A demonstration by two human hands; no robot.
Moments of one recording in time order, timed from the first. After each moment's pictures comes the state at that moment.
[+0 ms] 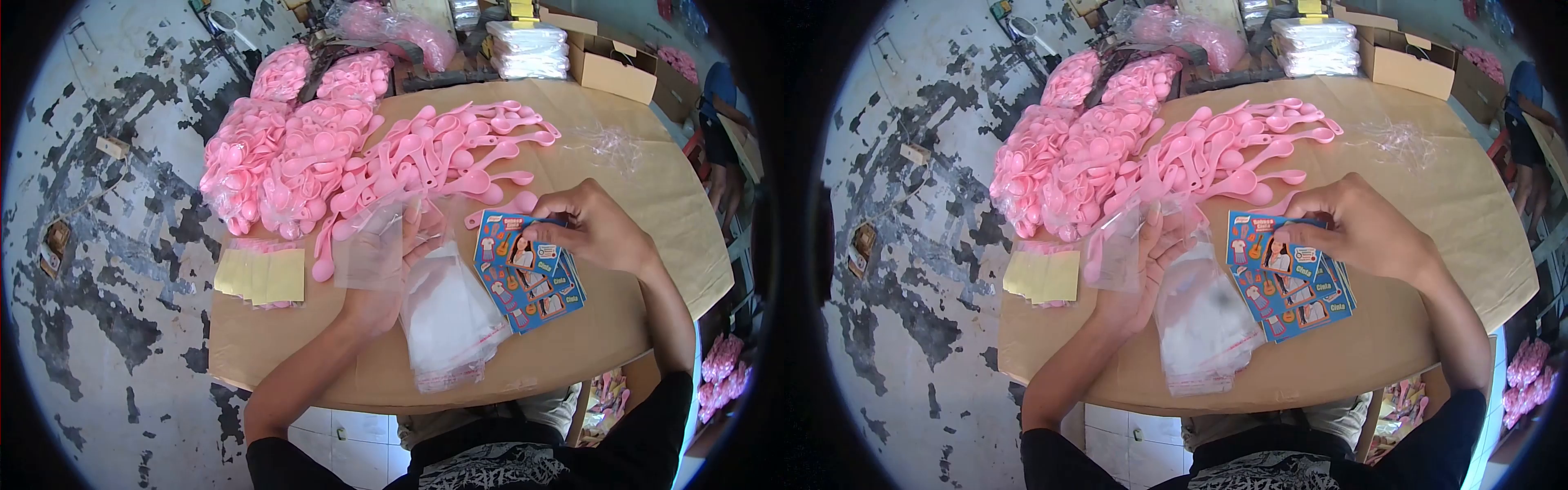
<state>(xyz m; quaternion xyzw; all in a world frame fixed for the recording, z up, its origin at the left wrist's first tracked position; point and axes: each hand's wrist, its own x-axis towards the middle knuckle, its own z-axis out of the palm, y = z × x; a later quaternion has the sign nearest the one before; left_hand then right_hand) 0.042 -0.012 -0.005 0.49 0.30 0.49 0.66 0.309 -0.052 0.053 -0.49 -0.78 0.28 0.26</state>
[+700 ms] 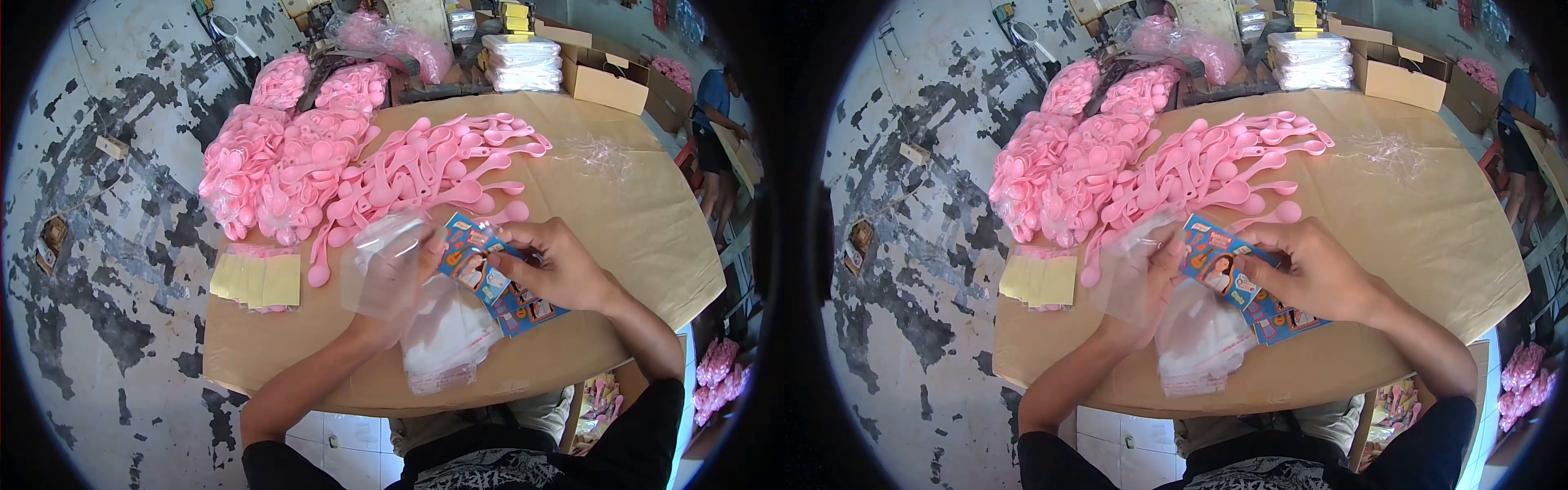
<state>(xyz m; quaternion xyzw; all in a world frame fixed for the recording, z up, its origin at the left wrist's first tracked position) 0.054 -0.027 -0.007 0.56 0.31 0.44 0.63 0.273 -0.065 0.023 -0.41 -0.75 0.34 0.38</state>
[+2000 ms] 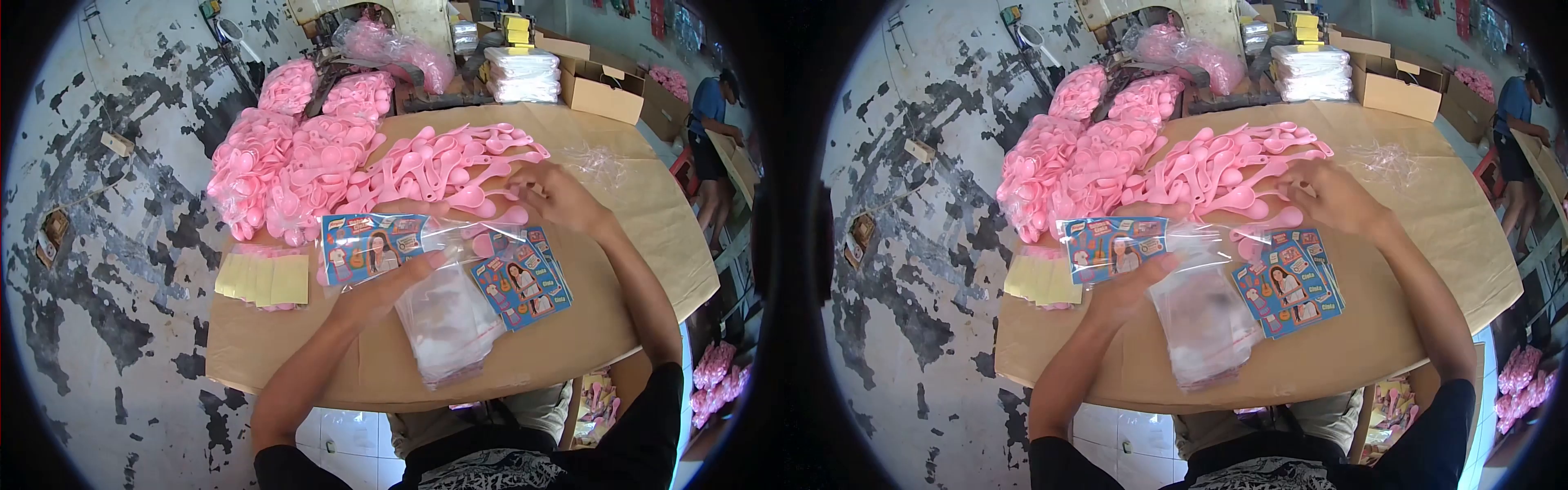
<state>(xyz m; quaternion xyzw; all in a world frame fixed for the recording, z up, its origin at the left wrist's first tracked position) 0.027 -0.026 0.019 0.65 0.21 0.49 0.55 0.335 0.012 0.013 -0.48 -0.82 0.08 0.31</state>
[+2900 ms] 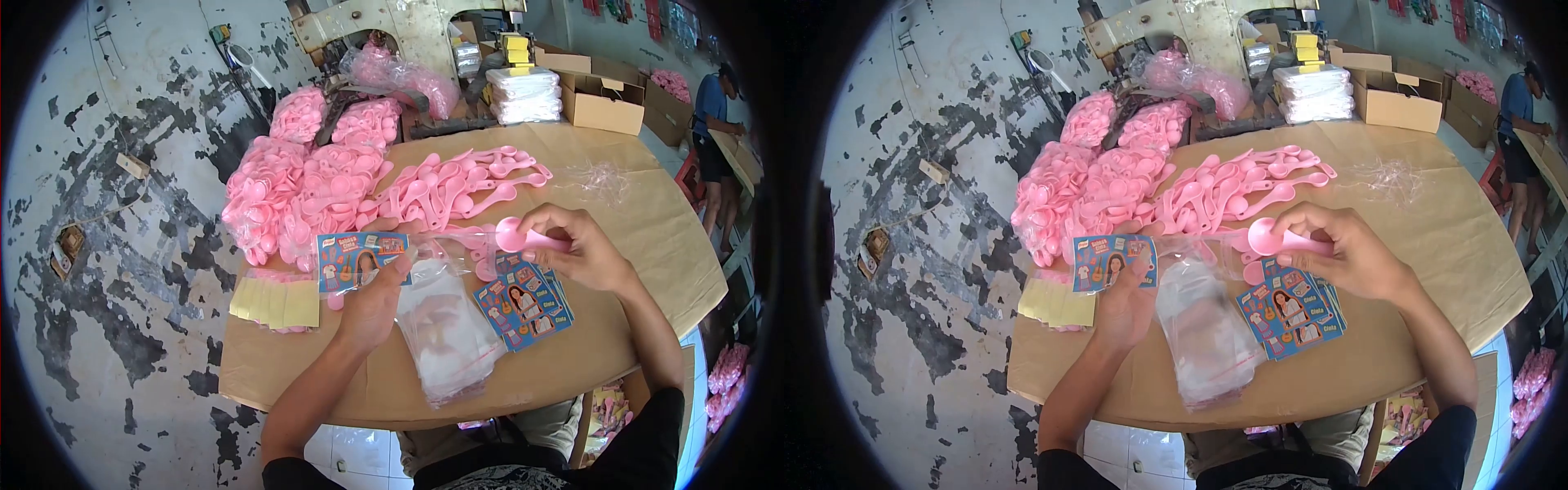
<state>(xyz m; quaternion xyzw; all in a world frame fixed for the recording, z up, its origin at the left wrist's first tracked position) 0.026 -0.015 0.014 0.51 0.14 0.57 0.63 0.313 -0.052 0.037 -0.37 -0.78 0.28 0.42</state>
